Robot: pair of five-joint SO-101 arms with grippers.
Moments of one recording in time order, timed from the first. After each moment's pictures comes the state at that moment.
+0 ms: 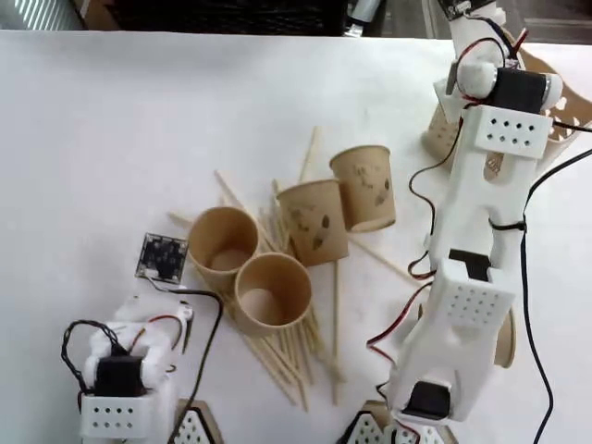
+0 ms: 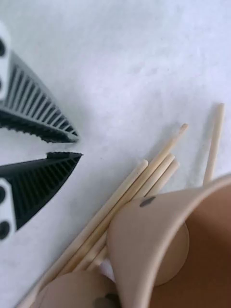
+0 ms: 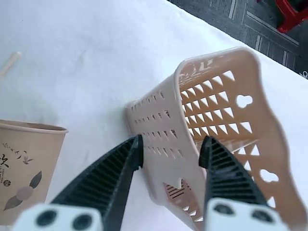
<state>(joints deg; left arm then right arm) -5.0 -103.1 97.2 72.7 -9.6 7.9 34.0 -68.0 90.5 34.9</state>
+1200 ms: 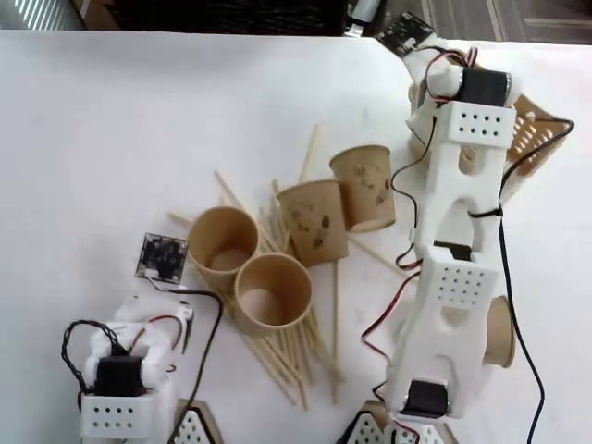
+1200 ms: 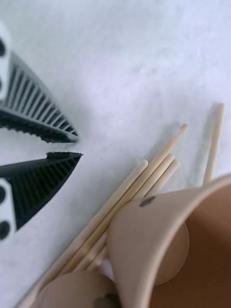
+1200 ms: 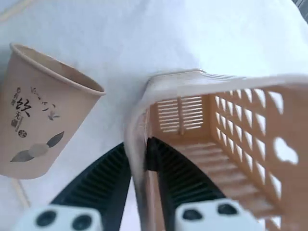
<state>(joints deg) -5.0 -103.1 97.2 72.7 -9.6 4.4 41.9 -70.1 98.0 50.4</state>
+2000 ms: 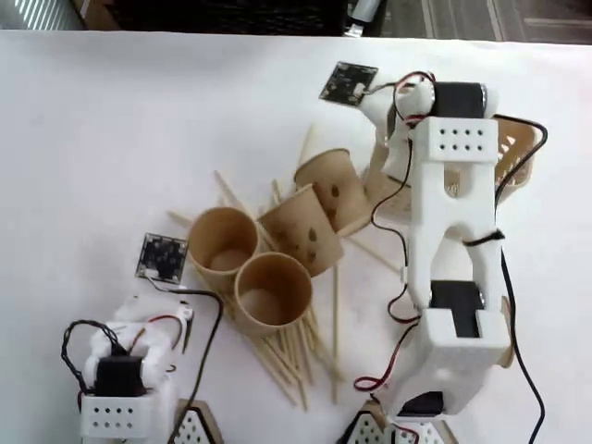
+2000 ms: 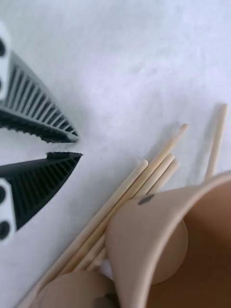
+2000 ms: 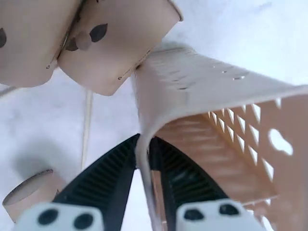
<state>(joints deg) -5.0 -103.1 97.2 72.7 -9.6 -2.3 13.1 -30.0 98.2 65.9</state>
